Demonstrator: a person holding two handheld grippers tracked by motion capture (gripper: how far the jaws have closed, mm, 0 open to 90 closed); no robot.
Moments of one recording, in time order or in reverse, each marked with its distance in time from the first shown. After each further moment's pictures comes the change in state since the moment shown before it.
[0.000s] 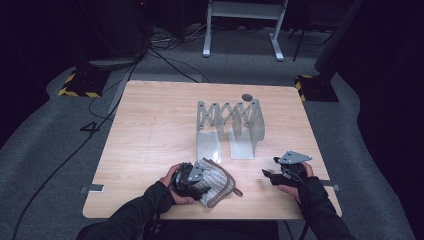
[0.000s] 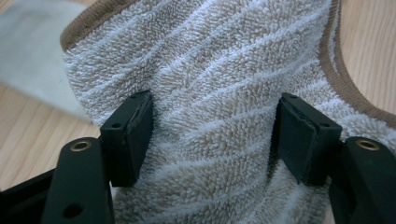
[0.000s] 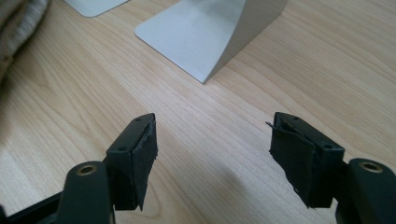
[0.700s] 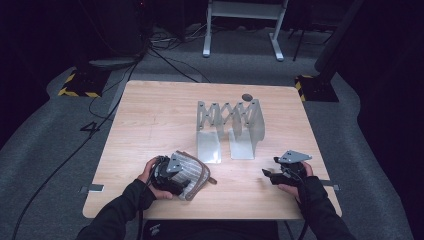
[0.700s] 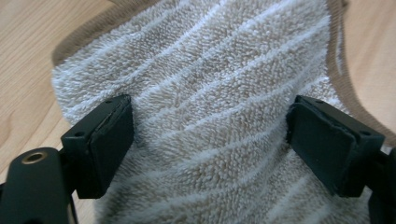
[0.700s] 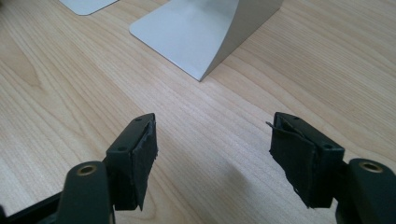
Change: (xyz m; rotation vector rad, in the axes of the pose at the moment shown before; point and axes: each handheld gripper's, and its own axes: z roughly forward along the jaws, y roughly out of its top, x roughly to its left) left arm 0.030 -0.028 -0.023 0.055 0.123 -0.122; right arm -0.002 -0.001 0.002 0.001 0.005 0.019
